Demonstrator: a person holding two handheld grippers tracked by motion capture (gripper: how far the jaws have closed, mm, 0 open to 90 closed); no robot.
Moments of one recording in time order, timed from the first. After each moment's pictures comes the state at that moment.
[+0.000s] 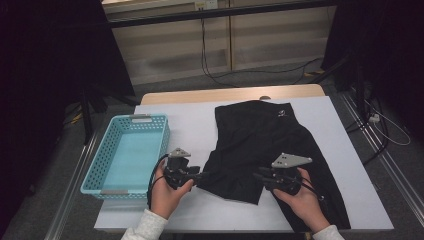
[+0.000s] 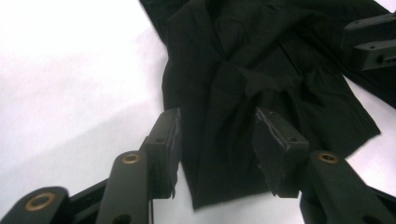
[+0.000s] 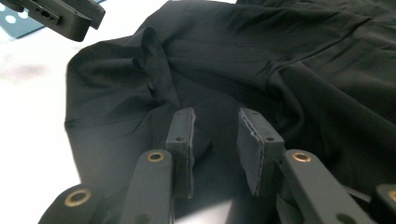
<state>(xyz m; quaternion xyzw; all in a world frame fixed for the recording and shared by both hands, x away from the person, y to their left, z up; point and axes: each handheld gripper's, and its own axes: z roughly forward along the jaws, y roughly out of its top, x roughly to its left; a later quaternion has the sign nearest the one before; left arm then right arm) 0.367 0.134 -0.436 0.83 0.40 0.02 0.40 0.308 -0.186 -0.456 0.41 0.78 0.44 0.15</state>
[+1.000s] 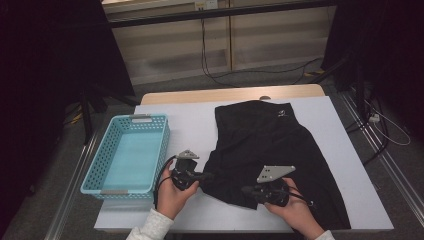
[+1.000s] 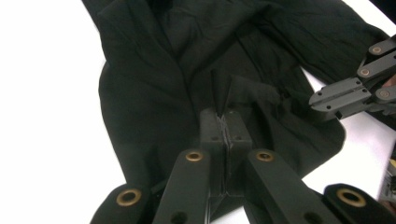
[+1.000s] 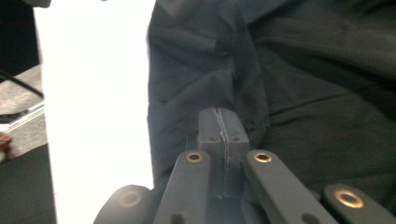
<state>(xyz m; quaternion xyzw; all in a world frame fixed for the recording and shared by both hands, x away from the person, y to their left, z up) 0.354 0.122 -0.429 0.84 0.37 -0.03 0.40 0.287 -0.154 -0.459 0.32 0.83 0.45 0.07</state>
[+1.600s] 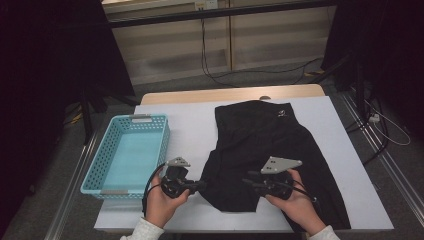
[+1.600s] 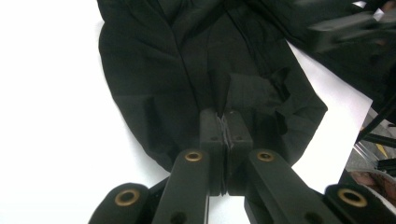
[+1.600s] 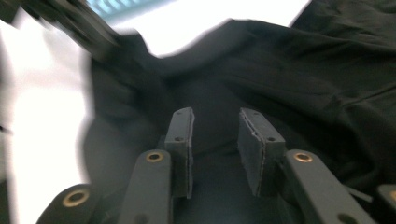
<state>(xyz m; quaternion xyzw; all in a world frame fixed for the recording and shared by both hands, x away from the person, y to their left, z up) 0.337 0.145 -0.427 0.84 0.36 -0.04 0.40 0.299 -0.160 -0.442 0.34 0.82 0.44 0.15</state>
